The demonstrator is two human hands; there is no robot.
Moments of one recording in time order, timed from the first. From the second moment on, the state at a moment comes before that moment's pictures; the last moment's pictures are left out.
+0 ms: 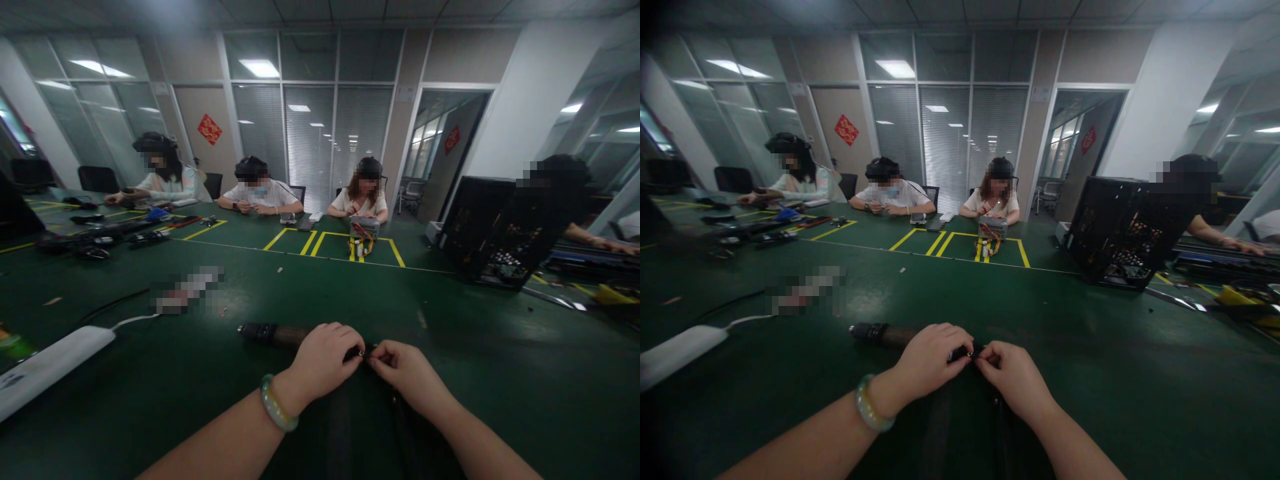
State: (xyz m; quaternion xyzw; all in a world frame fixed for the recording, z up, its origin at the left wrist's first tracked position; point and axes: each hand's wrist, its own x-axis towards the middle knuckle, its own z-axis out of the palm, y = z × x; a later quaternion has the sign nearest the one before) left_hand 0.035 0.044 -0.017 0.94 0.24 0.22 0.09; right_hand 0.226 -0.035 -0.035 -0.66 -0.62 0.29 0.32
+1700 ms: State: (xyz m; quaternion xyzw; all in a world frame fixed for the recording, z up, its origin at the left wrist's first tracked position) left_hand 0.009 -0.091 -0.021 0.94 0.22 0.24 0.04; right_hand 0.196 -0.168 -0.037 -0.67 -0.61 0.21 0.36
